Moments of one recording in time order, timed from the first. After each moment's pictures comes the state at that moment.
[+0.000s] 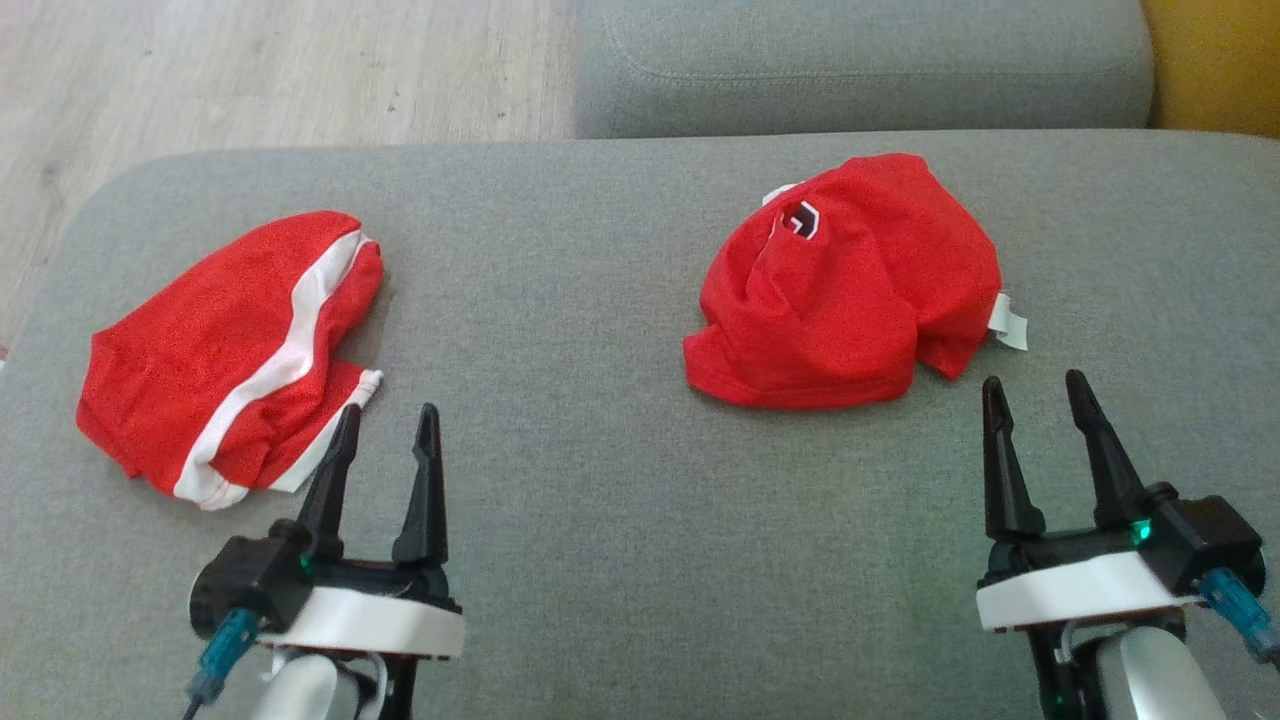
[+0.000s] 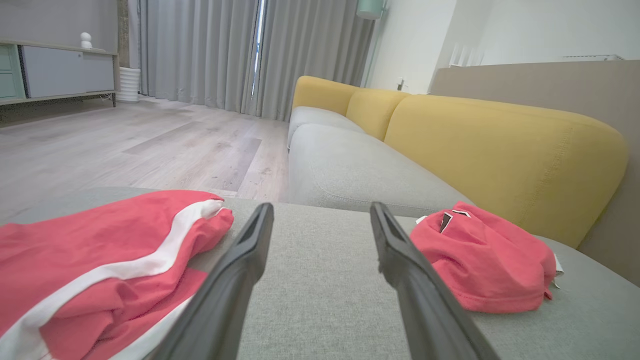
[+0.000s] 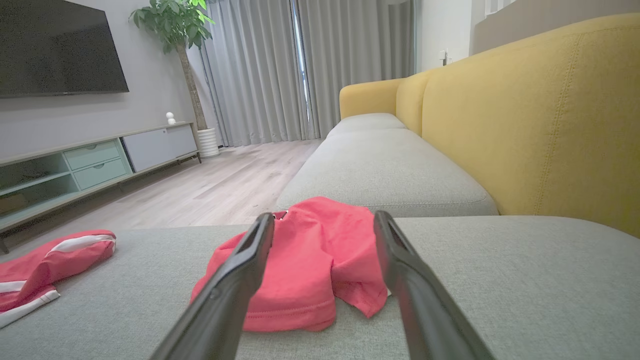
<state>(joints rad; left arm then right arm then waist) -0.09 0.18 -0.33 0.18 -0.45 0.00 -0.25 -0.01 -0.05 0.03 0.14 0.14 0.12 -0.25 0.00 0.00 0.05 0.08</state>
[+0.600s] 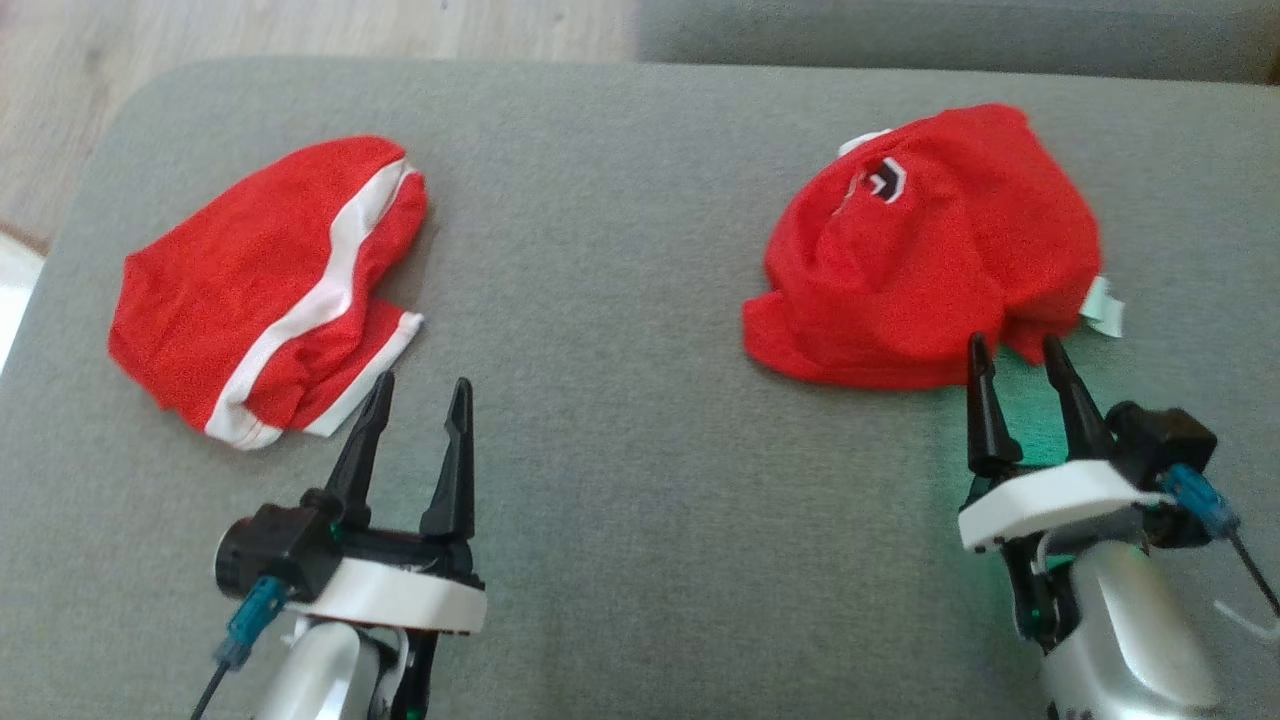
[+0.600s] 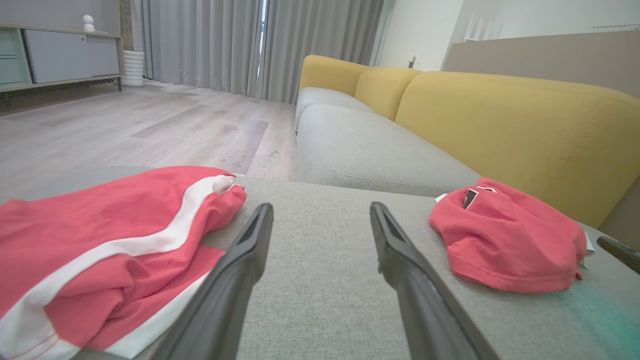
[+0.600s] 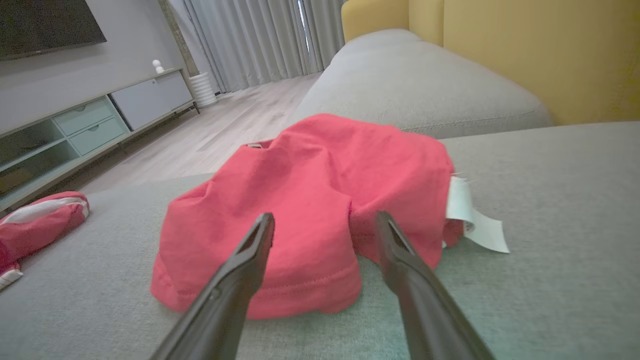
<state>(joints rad) -0.14 0.12 -0.28 0.23 -0.35 -0.10 -0.25 -0.23 -0.05 0.02 0.47 0.20 0.12 -0.25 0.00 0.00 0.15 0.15</state>
